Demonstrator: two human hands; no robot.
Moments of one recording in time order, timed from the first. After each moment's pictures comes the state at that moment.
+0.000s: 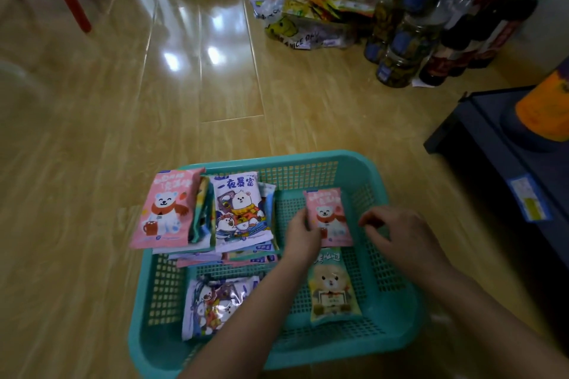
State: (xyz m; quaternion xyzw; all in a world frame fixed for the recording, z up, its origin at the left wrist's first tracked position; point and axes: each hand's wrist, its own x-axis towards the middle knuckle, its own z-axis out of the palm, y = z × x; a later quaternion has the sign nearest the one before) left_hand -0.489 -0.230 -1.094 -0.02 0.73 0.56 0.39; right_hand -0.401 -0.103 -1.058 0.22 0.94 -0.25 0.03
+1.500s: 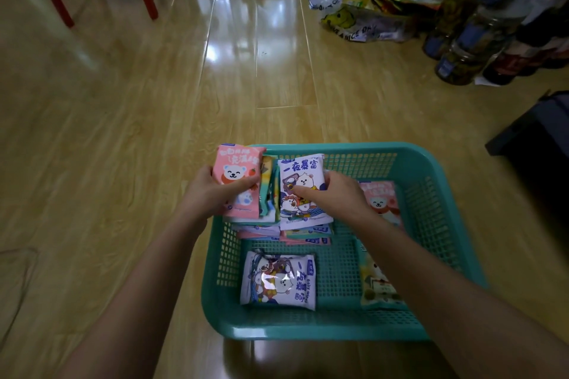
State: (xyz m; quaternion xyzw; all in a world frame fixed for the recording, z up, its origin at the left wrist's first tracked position) left_hand -0.592 -0.416 -1.033 -0.08 0.80 0.52 0.28; right_hand -0.518 -0.228 -1.058 0.25 0.85 -0.45 0.11
